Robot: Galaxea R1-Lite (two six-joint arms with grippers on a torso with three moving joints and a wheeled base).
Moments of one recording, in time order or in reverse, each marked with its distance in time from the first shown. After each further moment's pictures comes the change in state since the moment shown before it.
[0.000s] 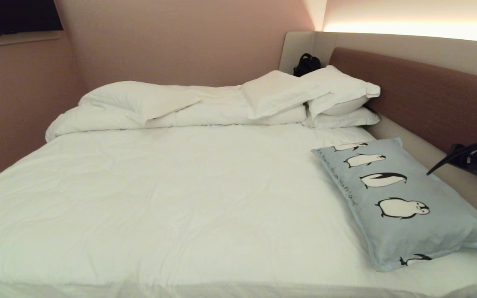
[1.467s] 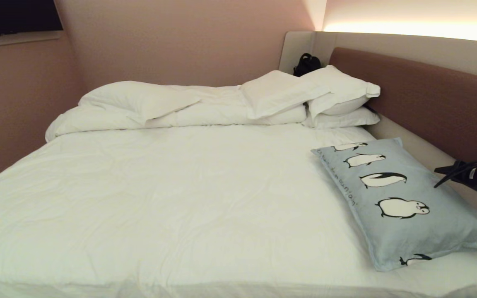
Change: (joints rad) left arm 0.000 0.000 0.000 0.000 0.000 0.000; right arm -0.162 0.346 -0.324 0.048 0.379 -0.079
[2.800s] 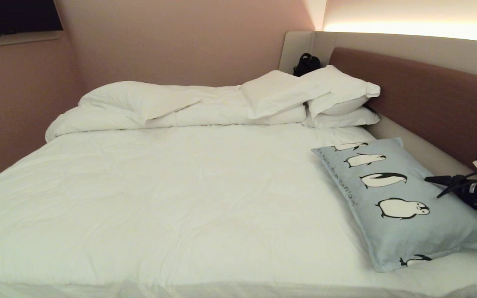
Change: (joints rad) left arm 0.000 0.000 0.000 -0.001 0.000 0.001; right arm -0.072 0.219 -0.253 0.190 0.326 -0.001
